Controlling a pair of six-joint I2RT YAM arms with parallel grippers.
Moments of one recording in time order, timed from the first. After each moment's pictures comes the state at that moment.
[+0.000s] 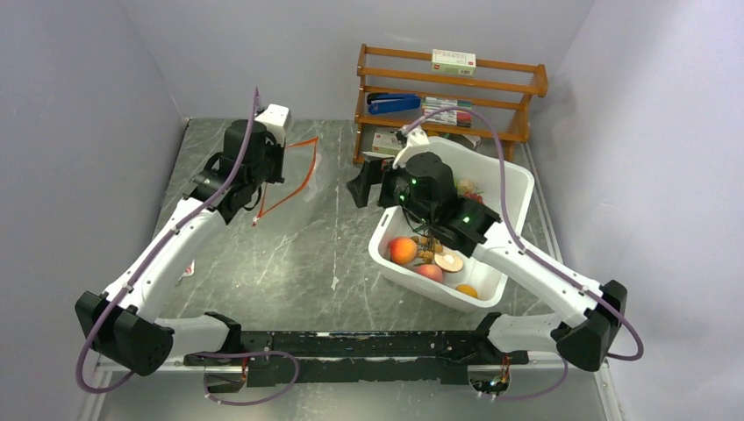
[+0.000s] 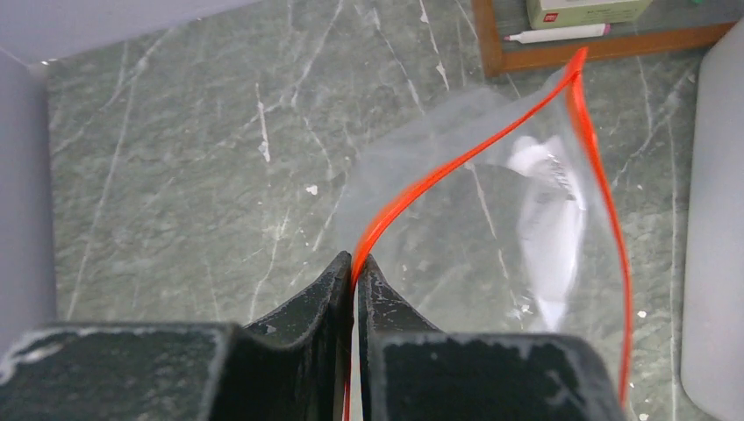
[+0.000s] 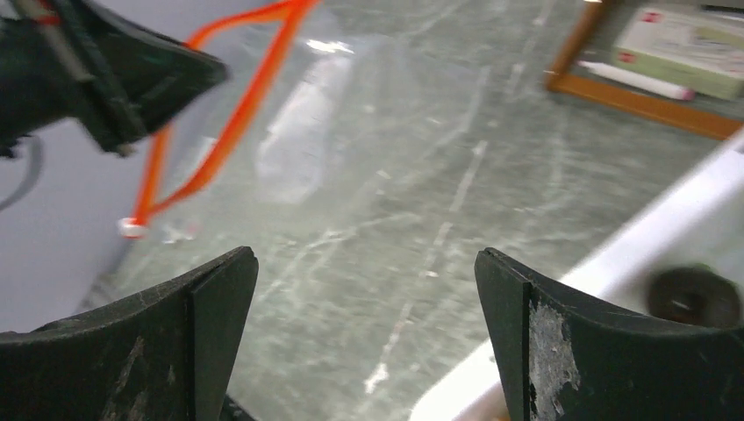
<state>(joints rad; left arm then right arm) -0.42 1.24 1.24 -0.49 -0.19 -0.01 0.85 1.24 1.19 -0.22 0.17 0.49</state>
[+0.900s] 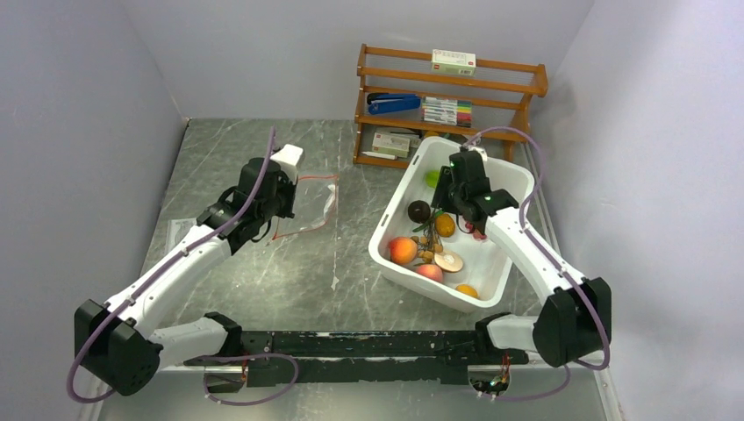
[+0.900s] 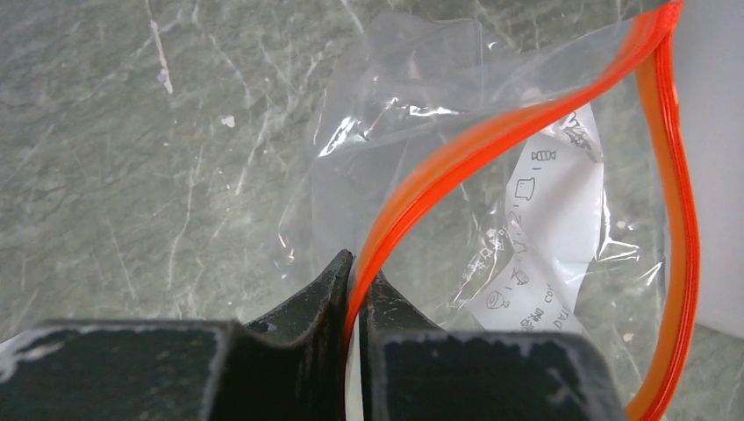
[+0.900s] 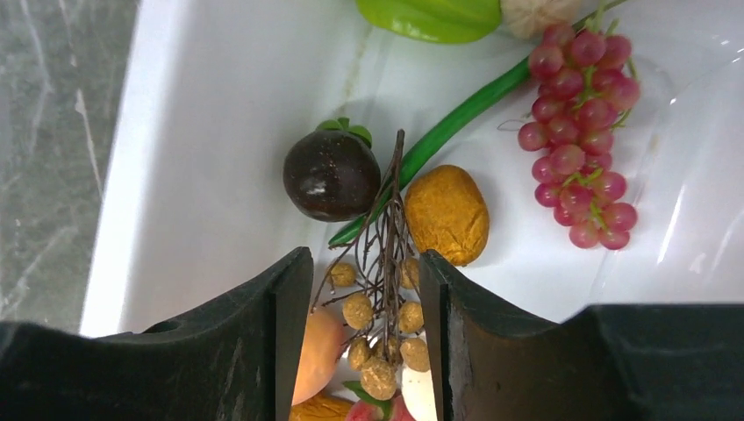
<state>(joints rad) -0.52 1.15 0.96 -0.38 -0.19 -0.05 0.34 1.26 1.01 -0.52 0.23 0.46</state>
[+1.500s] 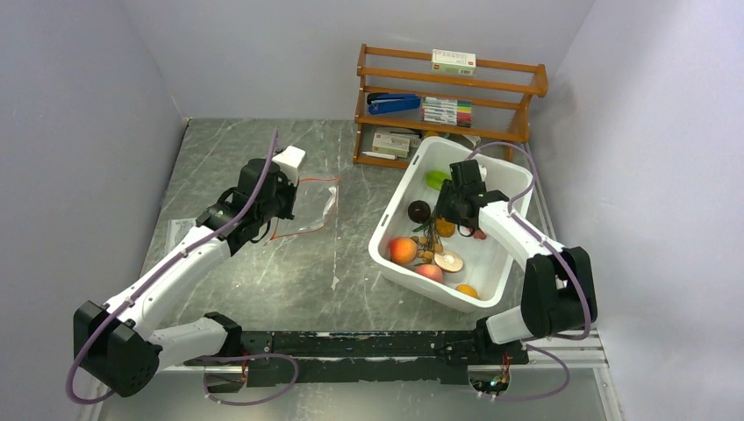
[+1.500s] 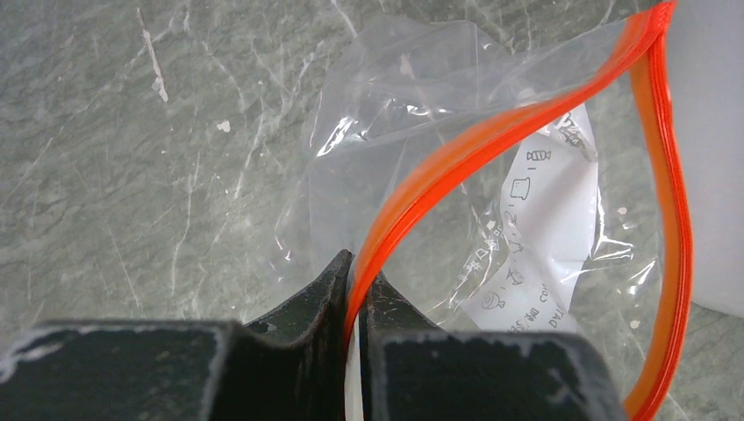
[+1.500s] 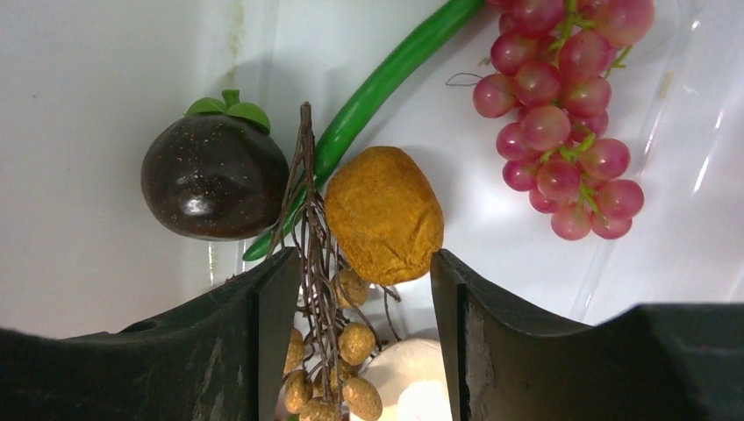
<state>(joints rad) -0.52 1.13 0.94 -0.38 -0.15 -0.01 0.24 1.43 0.92 -0.45 0.17 0.48</state>
